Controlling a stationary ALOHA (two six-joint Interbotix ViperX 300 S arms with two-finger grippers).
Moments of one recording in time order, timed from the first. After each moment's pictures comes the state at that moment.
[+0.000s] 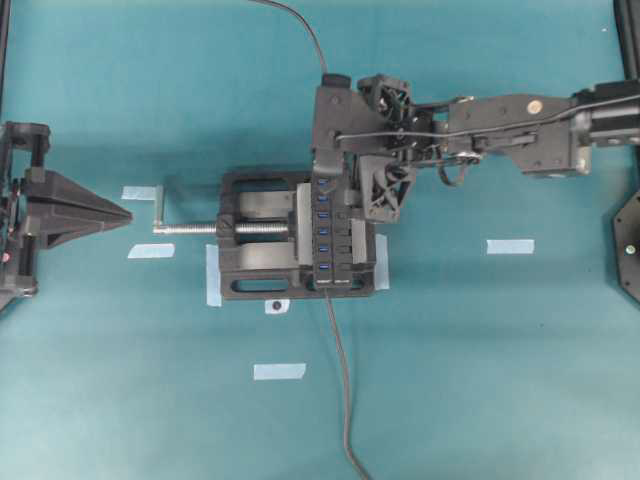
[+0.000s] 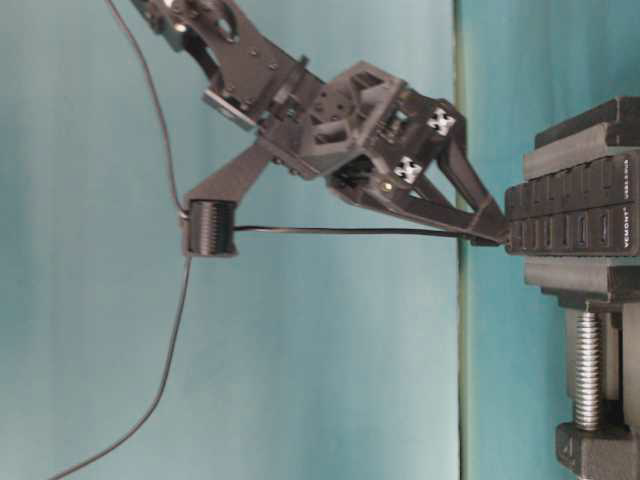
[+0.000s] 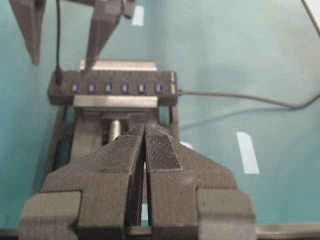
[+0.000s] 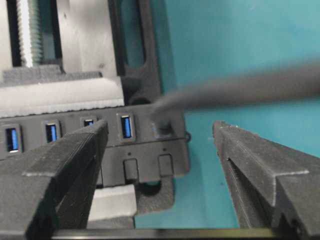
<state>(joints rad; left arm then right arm) 0.00 -0.95 1.17 0.01 0.07 -0.04 -0.19 0.11 0.50 -0.22 0.29 0.07</state>
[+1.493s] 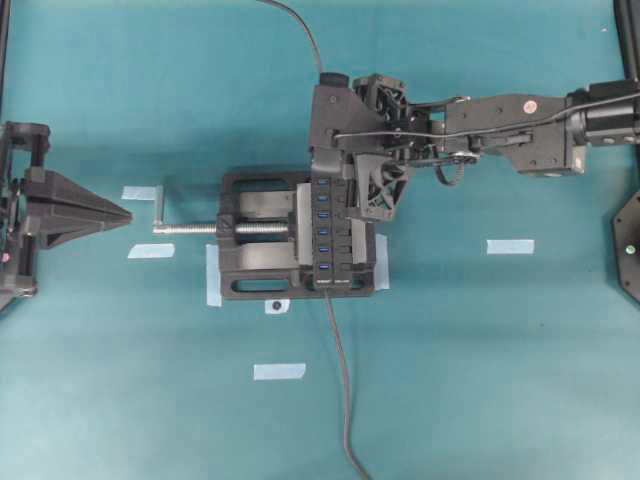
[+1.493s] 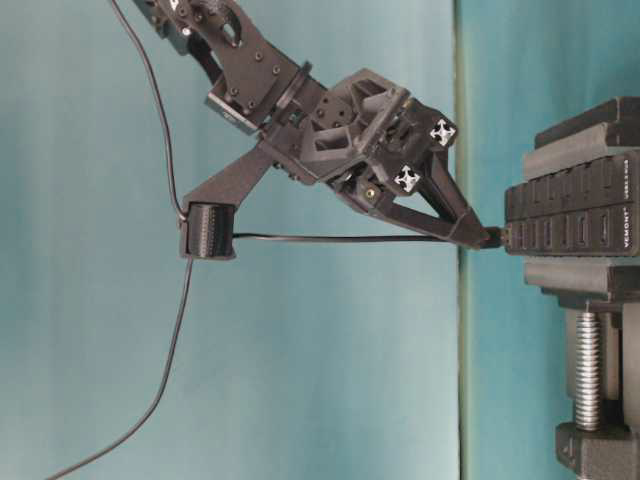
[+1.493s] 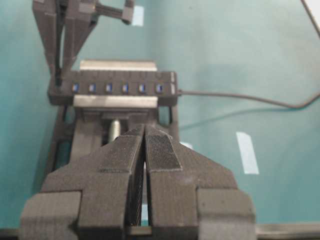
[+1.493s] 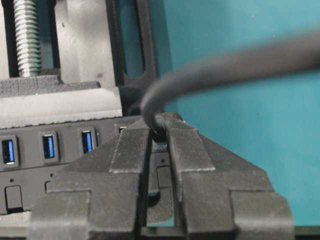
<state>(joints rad) 0.00 -0.95 1.17 0.01 0.07 -0.04 -0.19 0.11 0.49 -0.22 0.27 0.07</state>
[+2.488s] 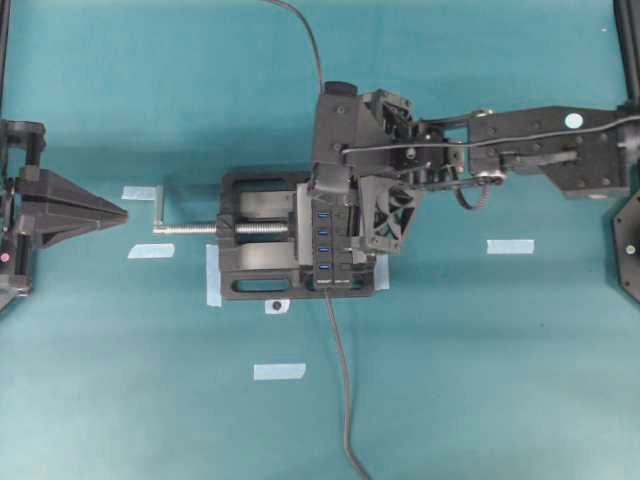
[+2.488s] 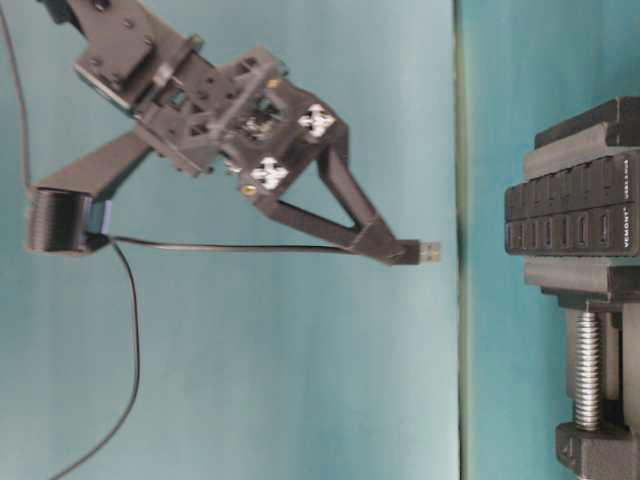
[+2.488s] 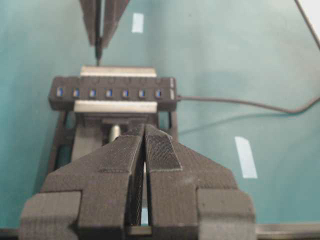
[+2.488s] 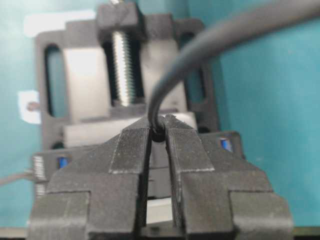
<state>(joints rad) 0.00 -0.98 1.17 0.01 0.08 -0.04 -0.07 -0.02 0.43 -0.14 0.41 0.15</state>
